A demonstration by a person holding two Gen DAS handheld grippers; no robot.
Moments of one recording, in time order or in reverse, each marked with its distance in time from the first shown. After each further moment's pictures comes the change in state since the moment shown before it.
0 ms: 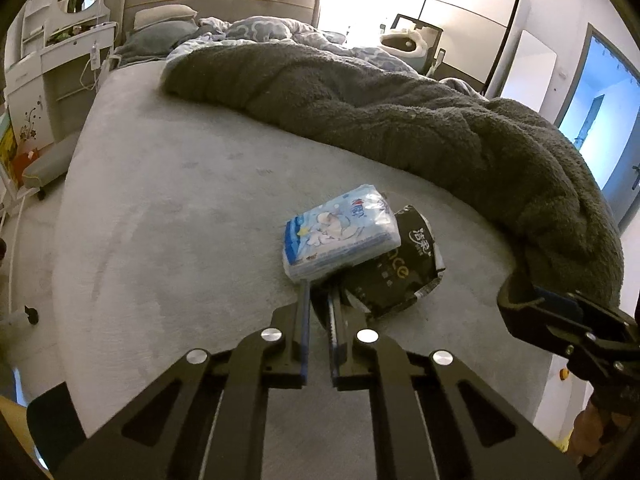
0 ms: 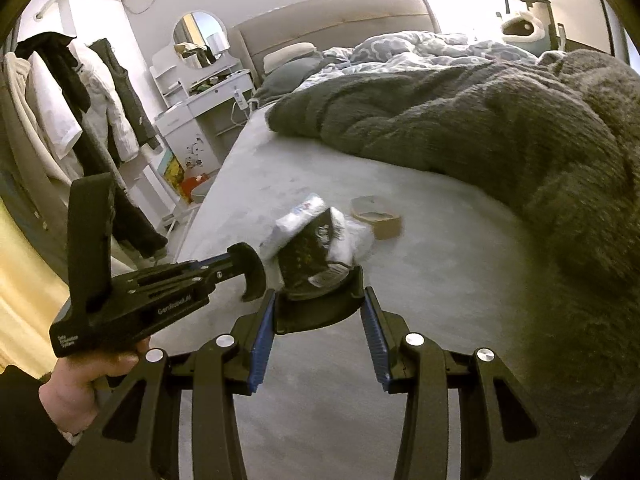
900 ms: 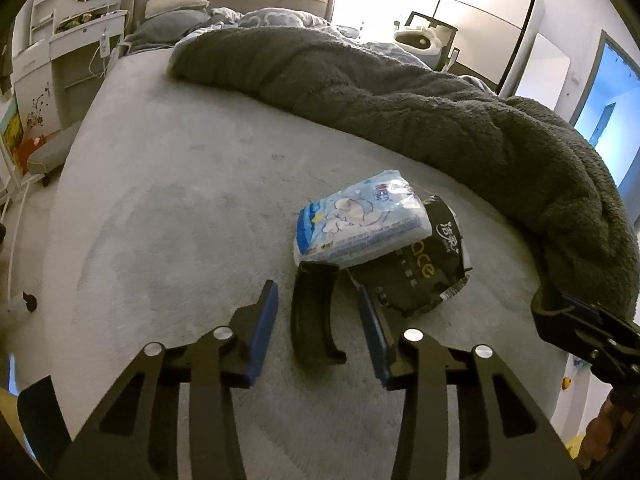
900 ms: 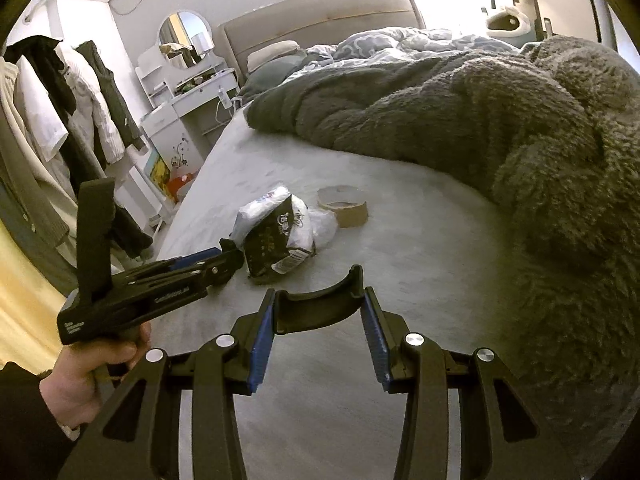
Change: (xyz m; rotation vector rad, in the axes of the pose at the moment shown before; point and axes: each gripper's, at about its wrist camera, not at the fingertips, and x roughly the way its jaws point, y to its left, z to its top) left arm 0.028 0.004 -0.002 -0.042 0.018 0.035; right arm -0.007 -0.025 -0.010 0.029 0.007 -0.047
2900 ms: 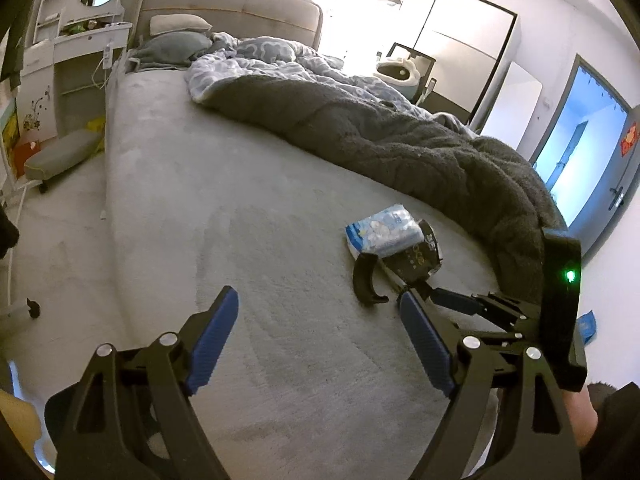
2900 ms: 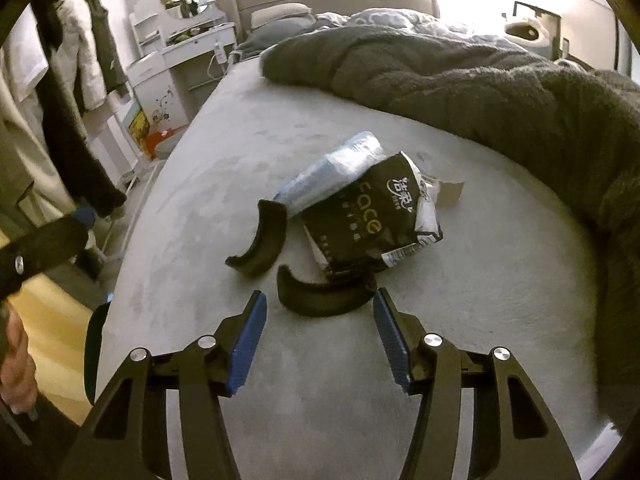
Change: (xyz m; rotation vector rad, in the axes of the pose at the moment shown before) left arm -0.110 0.074 -0.015 0.003 -0.081 -0.115; right arm 0.077 0.084 -0.011 -0.098 0.106 -0.133
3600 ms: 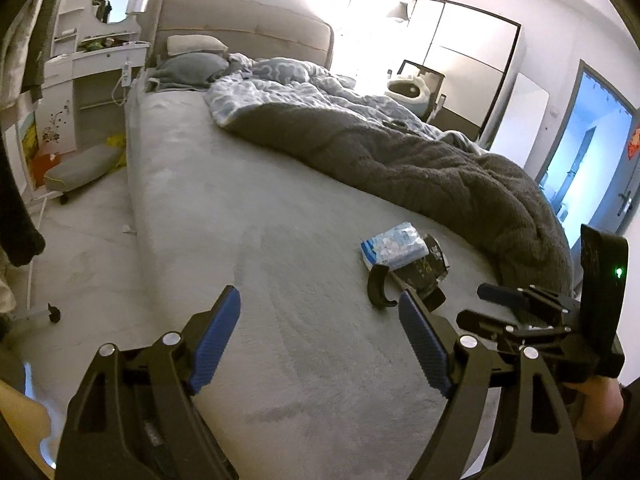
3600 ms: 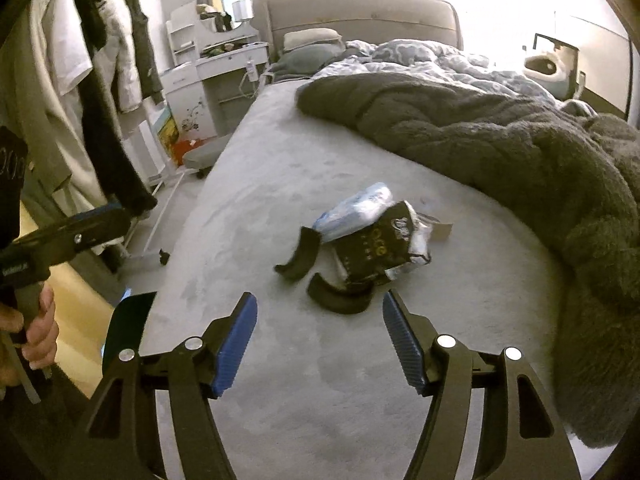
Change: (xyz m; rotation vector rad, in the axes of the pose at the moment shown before) left arm -0.040 0.006 -0.001 -0.003 -0.066 0.051; right arm -0.059 0.004 0.003 -0.093 -0.075 0.054
